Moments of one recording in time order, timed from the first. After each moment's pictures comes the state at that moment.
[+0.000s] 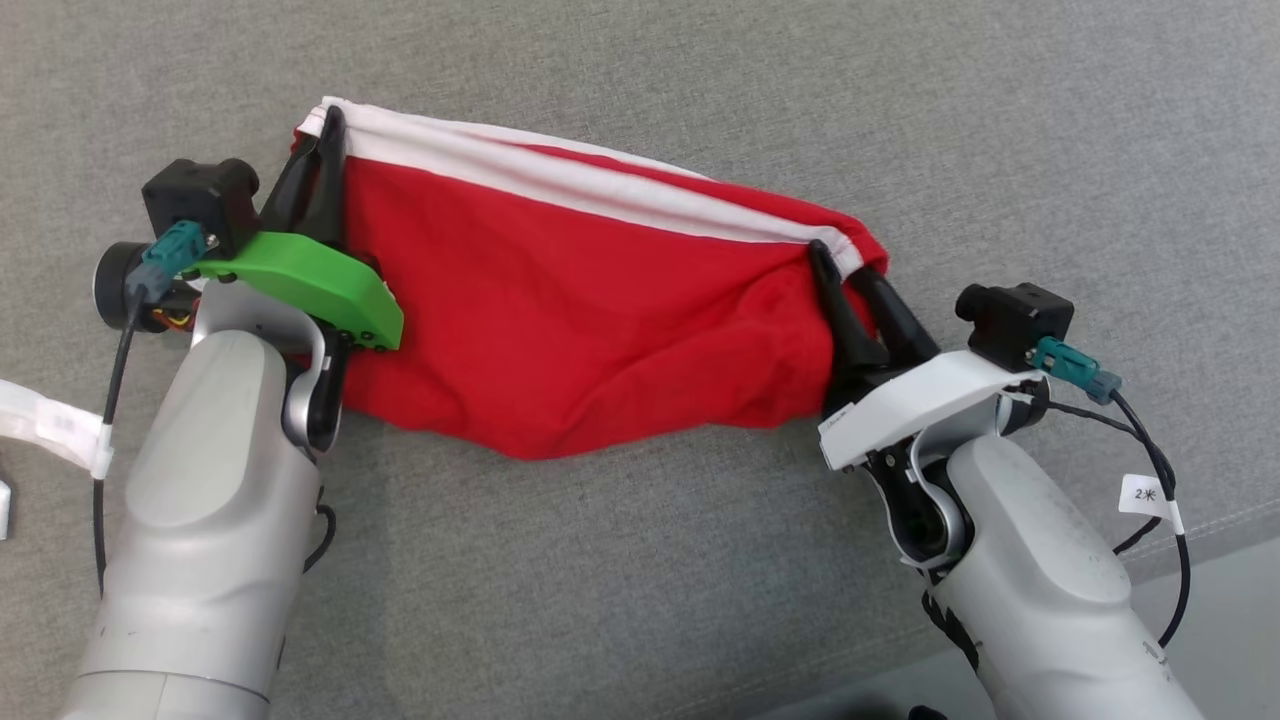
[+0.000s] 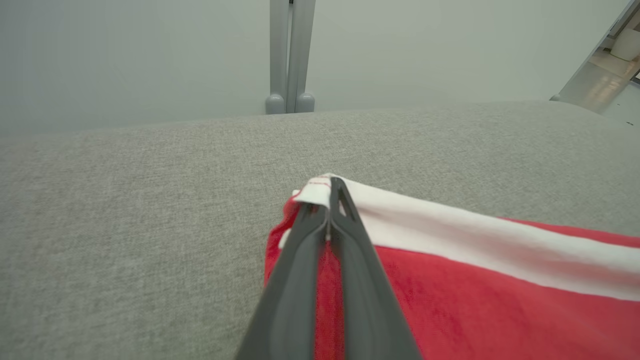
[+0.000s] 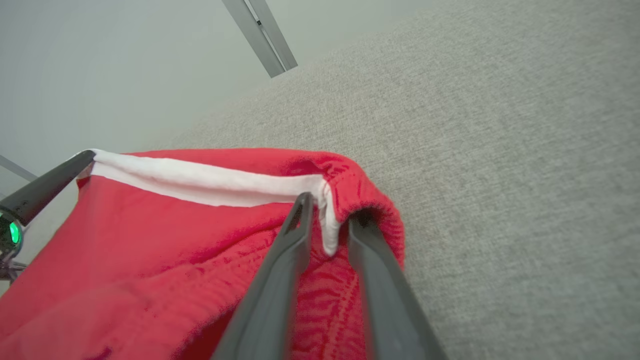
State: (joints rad) left arm -0.78 0.15 -0.25 0.69 -0.37 -0.10 -0.21; right arm -0.53 -0.05 0.31 0.51 0.56 0.13 -0.26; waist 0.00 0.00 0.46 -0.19
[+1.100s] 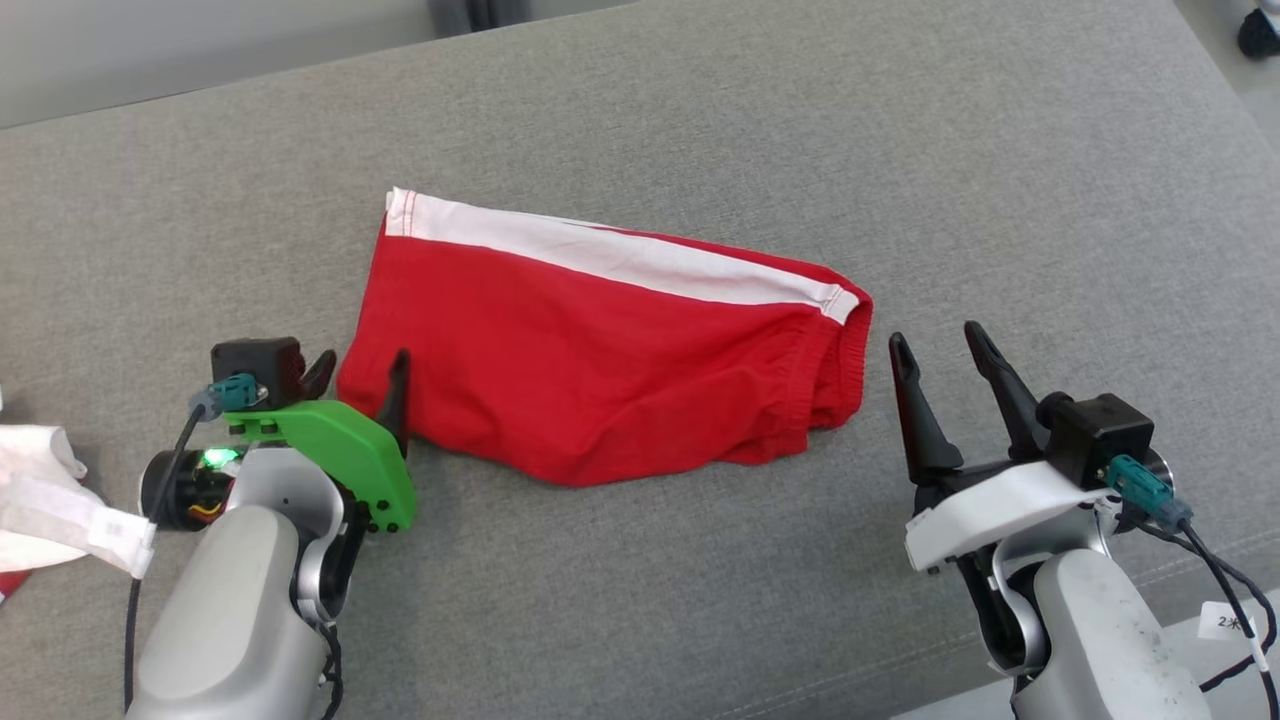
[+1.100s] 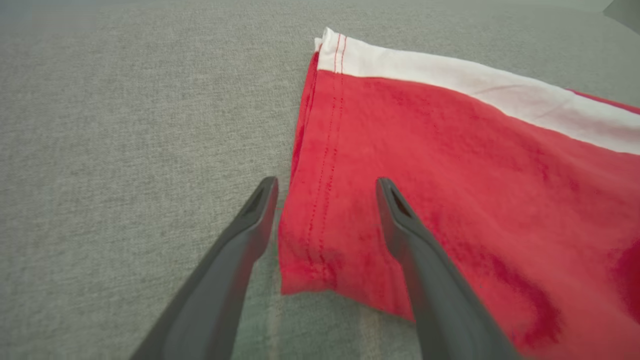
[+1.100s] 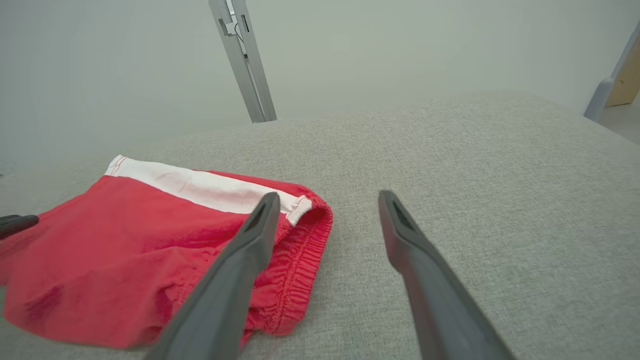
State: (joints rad) left arm -0.47 0.20 -0.29 0.51 -0.47 -0.01 0.13; right arm -0.23 -0.05 0.09 0.23 0.20 0.13 -0.19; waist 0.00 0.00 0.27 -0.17
